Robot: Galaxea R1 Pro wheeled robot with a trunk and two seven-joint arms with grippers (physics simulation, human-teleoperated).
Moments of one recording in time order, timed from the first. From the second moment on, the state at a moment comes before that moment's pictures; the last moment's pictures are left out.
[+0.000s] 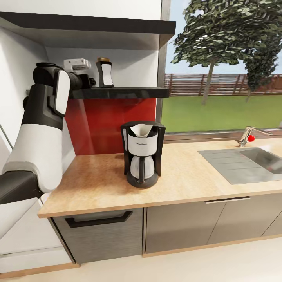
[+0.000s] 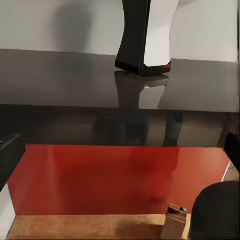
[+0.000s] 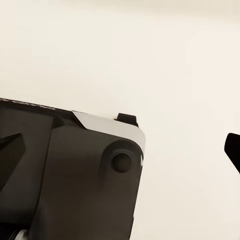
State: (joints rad) left arm -1.56 -0.02 0.02 -1.01 0.07 0.93 0.12; right arm -0.24 0.07 -0.24 -0.03 0.44 -0.09 -0.08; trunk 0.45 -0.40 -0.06
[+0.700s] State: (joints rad) left arm -1.93 -0.02 0.05 -0.63 0.06 0.97 0.11; right arm -0.24 0.07 -0.24 -0.03 0.45 -0.09 -0.08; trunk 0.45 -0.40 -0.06
